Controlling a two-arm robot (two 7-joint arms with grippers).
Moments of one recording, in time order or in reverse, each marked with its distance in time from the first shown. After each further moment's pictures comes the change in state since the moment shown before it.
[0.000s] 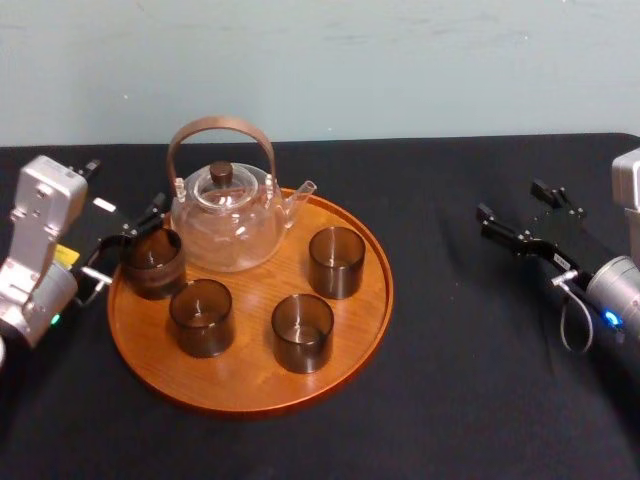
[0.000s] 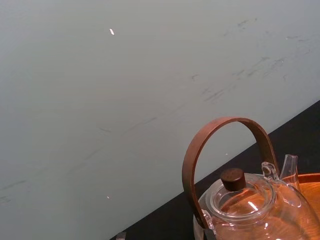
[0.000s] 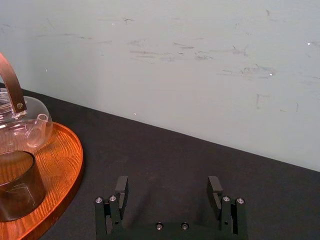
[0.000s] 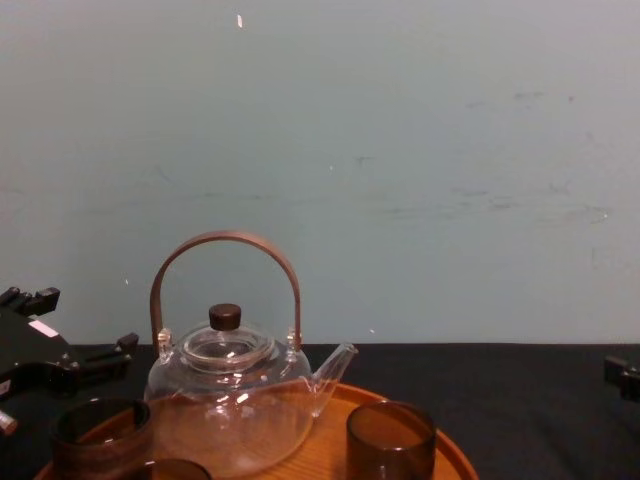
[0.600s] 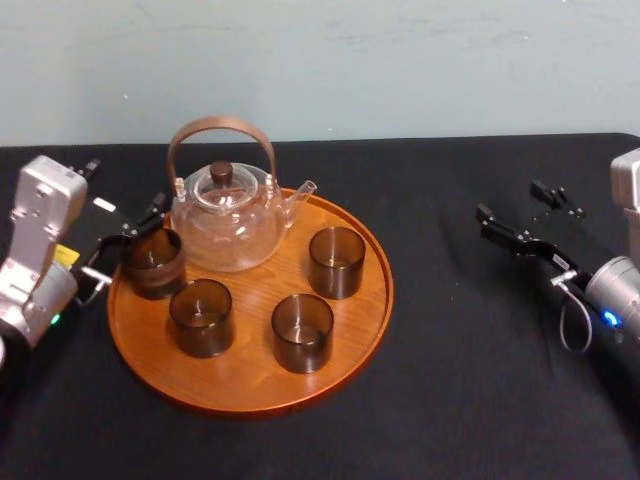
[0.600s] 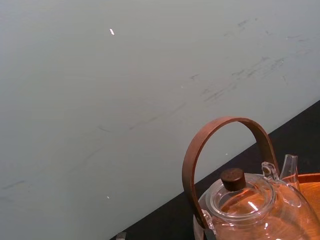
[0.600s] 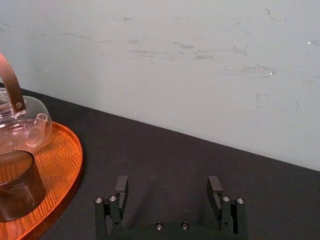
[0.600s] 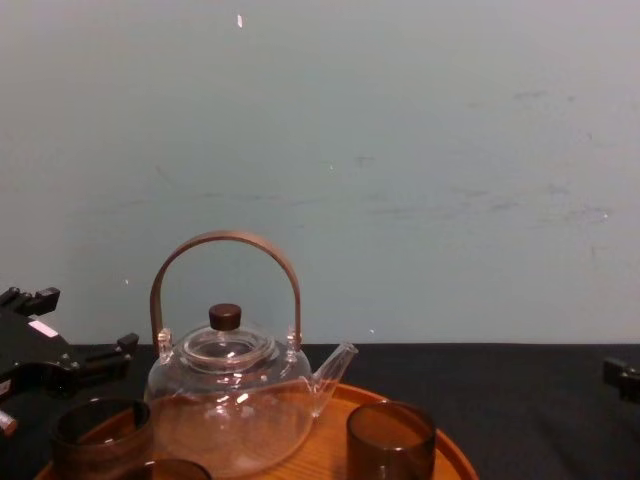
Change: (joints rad) left arm 0.000 0.000 0.000 0.000 0.000 0.000 0.000; right arm 0.002 -0.003 0.000 0.004 -0.003 -0.001 0.000
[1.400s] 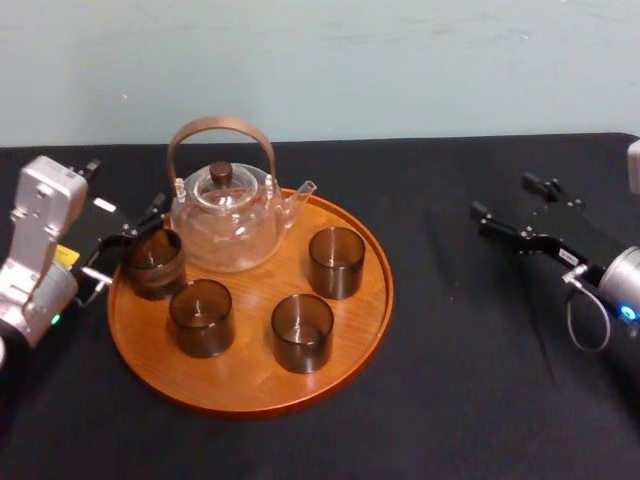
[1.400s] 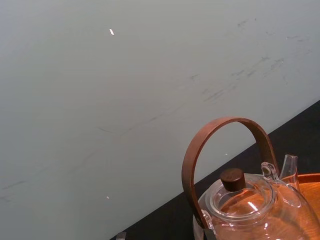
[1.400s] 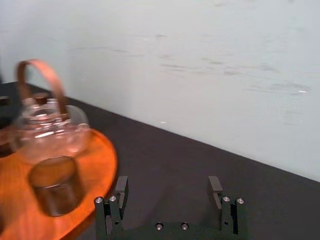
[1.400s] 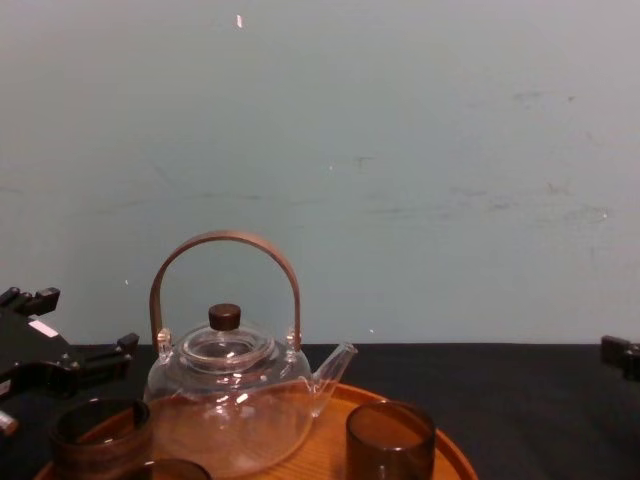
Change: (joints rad) left arm 0.000 0.000 0.000 0.000 0.000 0.000 0.000; right arm -0.016 0.092 -0.021 -0.100 0.100 0.039 0.083
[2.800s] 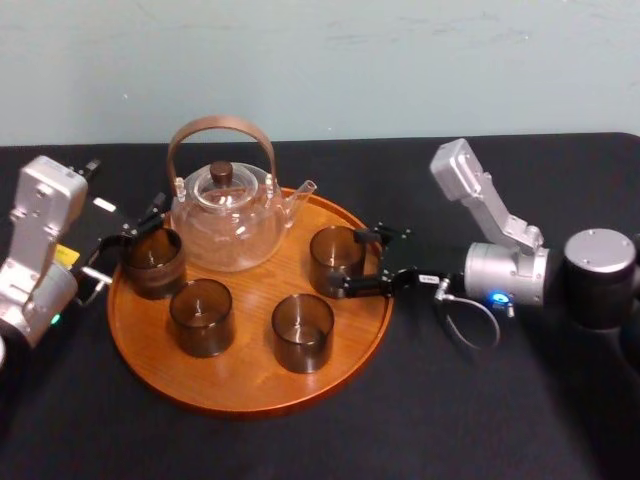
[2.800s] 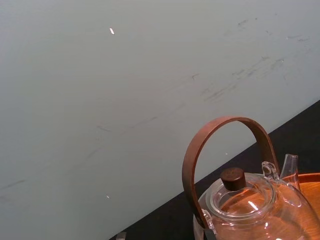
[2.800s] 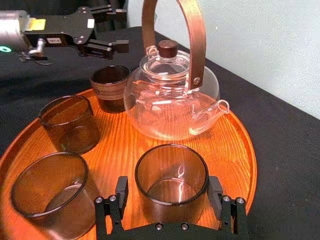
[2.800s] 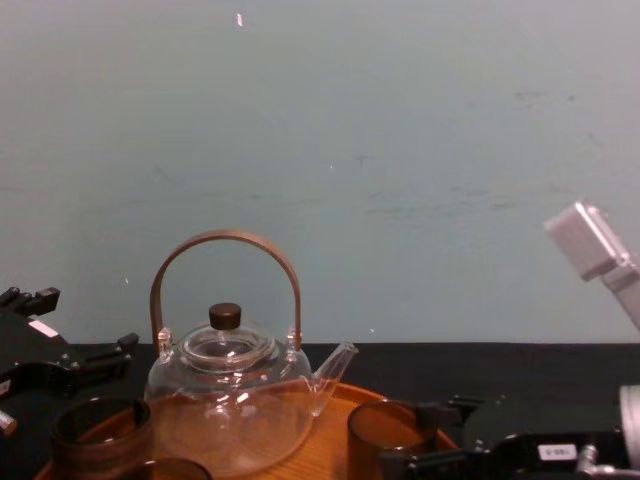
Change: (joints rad) left arm 0.000 0.000 0.000 0.000 0.000 0.000 0.000; right arm 0.409 -0.202 -0.326 0.447 -0.113 0.054 0.447
